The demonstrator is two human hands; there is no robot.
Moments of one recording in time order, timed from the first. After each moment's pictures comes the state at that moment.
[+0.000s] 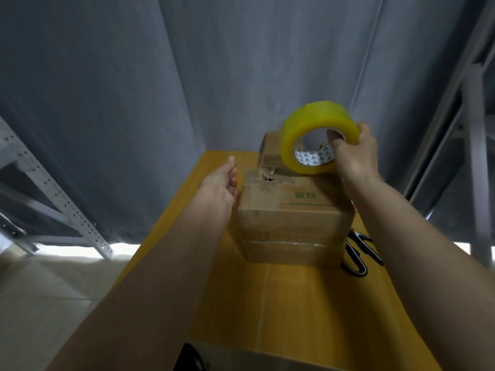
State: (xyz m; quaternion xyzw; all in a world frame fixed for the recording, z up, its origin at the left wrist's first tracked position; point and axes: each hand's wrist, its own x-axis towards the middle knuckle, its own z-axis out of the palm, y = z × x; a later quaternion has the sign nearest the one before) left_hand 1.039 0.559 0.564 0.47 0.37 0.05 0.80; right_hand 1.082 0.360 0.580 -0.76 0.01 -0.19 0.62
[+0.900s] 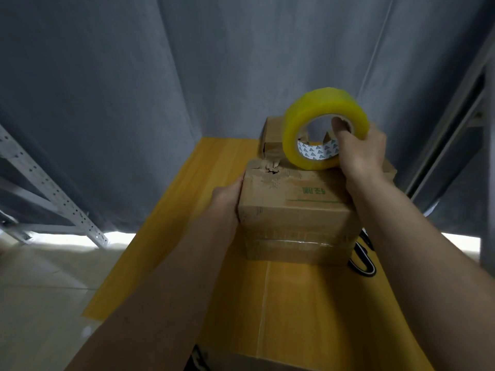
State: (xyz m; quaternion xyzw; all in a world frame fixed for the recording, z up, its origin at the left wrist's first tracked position) left_hand 1.037 0.555 0.511 0.58 0.36 0.05 0.73; right_hand 1.105 0.371 0.557 -0.77 0.07 -0.20 0.61
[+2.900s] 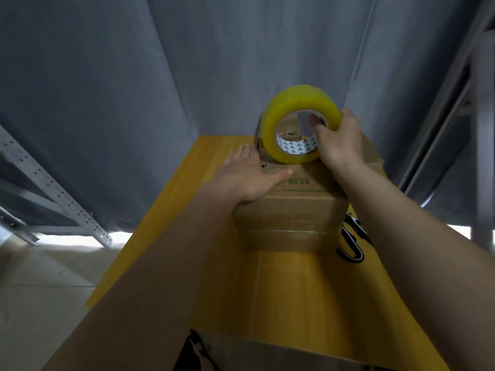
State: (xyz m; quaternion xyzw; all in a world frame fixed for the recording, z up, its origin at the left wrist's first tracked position) left_hand 1.047 0.530 0.550 0.99 0.02 -0.03 0.10; right_hand 1.091 0.369 0.568 -0.82 0.01 -0.16 0.55
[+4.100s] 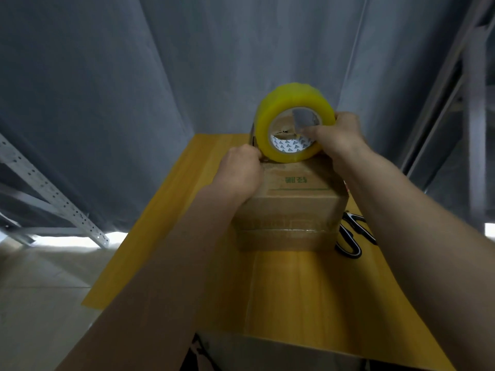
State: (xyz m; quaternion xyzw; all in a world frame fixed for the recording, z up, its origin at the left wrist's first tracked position) left_hand 1.037 0.520 0.557 0.98 0.02 0.11 0.16; right_hand 1.094 0.358 0.578 -0.80 0.05 -0.04 0.60
